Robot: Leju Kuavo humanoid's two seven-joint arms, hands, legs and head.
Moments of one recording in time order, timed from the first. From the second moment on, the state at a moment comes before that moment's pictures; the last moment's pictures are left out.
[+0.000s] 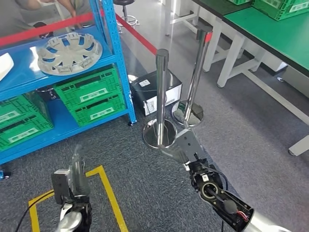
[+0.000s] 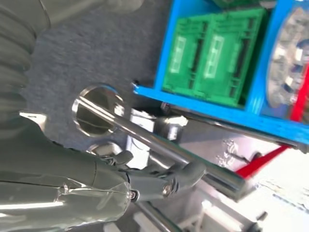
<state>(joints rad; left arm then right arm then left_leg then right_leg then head) -0.26 0.05 -0.77 -1.17 0.58 0.52 -0.53 -0.14 -0.20 0.71 -1.57 0.03 -0.55 -0.09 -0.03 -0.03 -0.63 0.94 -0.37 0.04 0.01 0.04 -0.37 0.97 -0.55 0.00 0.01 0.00</state>
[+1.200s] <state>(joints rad) -0.25 0.04 -0.75 -1.18 0.57 0.52 -0.55 -0.12 -0.21 0.71 -1.59 0.11 -0.55 -0.07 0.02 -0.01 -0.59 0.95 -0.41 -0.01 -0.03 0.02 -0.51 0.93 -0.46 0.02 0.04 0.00</state>
